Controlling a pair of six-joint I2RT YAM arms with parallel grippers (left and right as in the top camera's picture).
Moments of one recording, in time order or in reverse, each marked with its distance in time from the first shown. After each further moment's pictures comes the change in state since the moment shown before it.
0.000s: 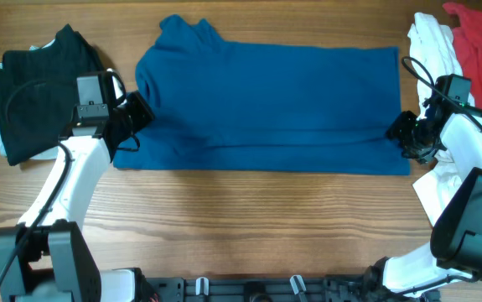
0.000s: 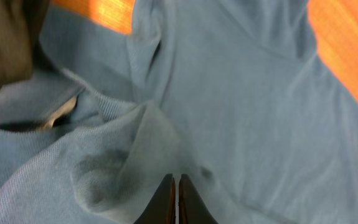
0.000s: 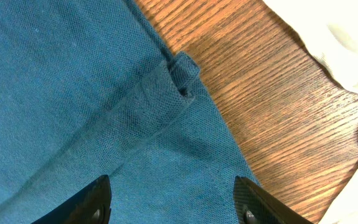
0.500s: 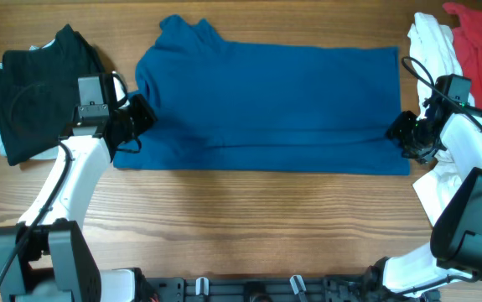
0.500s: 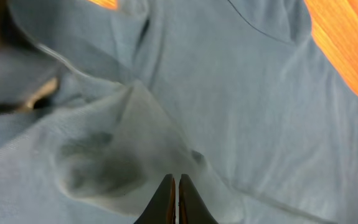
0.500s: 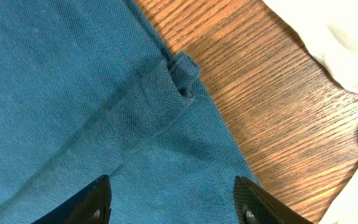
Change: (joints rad) left arm 0.000 0.002 0.000 -0.026 0.069 -0.003; right arm 0.000 0.000 0.000 0.000 0.000 0.000
